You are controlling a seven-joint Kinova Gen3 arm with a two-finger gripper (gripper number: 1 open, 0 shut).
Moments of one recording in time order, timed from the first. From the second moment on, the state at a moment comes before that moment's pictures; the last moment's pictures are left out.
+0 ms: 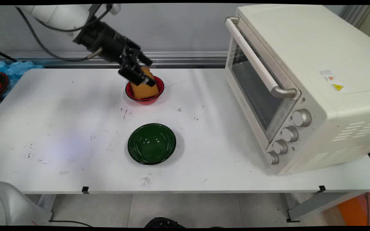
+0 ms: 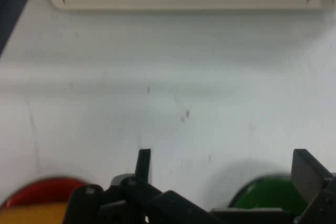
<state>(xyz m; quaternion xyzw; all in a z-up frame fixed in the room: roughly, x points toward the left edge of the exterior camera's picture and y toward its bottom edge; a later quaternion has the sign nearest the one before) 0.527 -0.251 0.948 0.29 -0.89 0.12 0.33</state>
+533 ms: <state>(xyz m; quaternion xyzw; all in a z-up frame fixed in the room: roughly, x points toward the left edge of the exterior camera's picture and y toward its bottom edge) 0.489 -0.280 0.983 0.29 -0.87 0.13 0.38</state>
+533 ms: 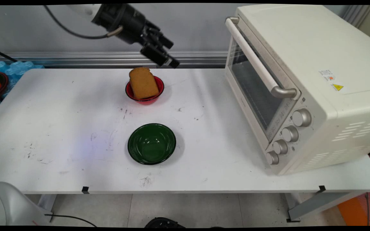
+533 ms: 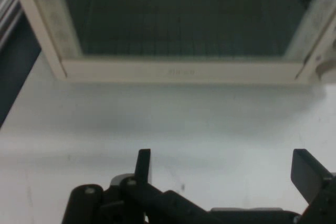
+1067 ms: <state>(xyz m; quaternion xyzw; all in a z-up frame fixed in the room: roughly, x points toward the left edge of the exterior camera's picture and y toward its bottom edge) 0.451 -0.311 1.015 0.27 -0.86 0.13 0.41</state>
